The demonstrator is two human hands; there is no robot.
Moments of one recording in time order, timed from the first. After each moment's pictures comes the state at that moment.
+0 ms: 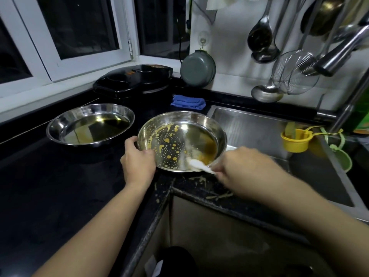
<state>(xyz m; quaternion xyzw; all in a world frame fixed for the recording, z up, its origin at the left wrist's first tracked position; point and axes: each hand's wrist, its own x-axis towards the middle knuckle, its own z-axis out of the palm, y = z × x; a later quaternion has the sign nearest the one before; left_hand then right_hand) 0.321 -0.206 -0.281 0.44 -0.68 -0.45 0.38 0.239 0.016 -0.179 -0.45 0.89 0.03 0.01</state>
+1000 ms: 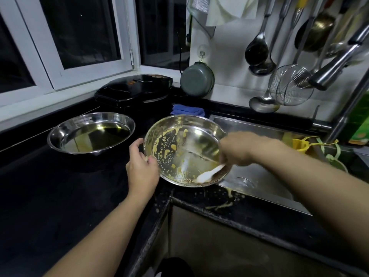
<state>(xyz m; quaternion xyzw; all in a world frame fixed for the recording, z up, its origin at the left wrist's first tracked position) 0.323 -0.196 -0.275 0.35 -0.70 -0.45 0.43 0.153 -0.030 -0.165 -0.50 0.85 0.18 0.03</state>
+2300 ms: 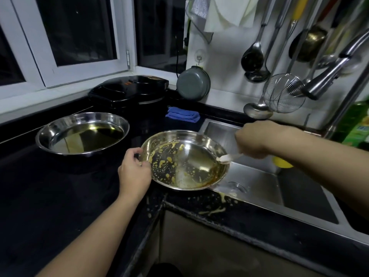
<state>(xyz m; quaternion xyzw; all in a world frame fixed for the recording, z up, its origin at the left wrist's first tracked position) 0.318 -0.209 -0.284 0.38 -0.70 -0.45 0.40 0.139 -0.009 -0.122 -0.41 0.85 0.33 -0.05</state>
